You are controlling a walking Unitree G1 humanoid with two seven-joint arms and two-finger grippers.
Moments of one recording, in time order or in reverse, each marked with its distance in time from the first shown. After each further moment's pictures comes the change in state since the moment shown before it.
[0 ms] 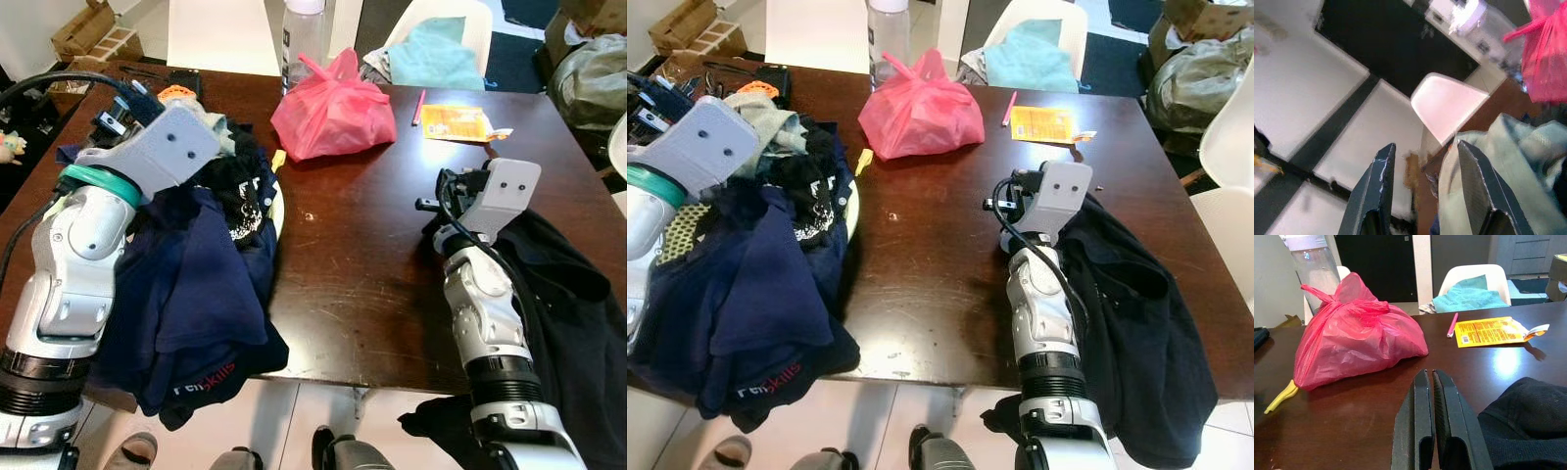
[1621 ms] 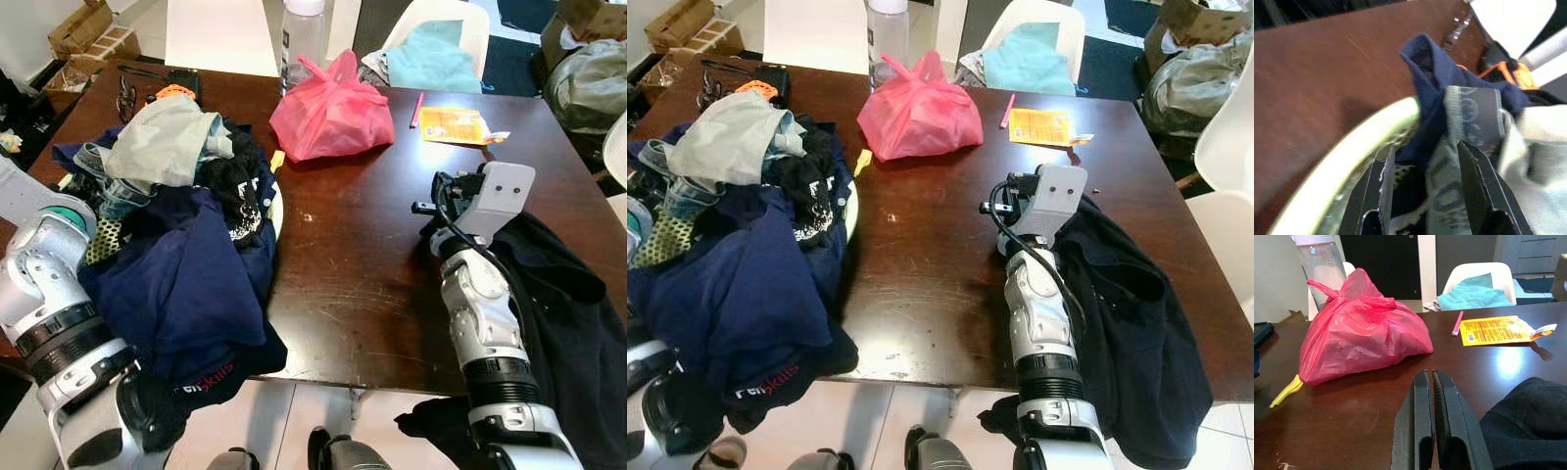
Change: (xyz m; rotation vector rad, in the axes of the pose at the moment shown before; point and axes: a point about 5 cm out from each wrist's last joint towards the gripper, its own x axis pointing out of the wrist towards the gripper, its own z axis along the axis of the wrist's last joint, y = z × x) left arm -0.020 -0.007 -0.107 -1.522 0.838 0.451; right arm -0.001 0.002 -0.004 0.004 0.013 0.018
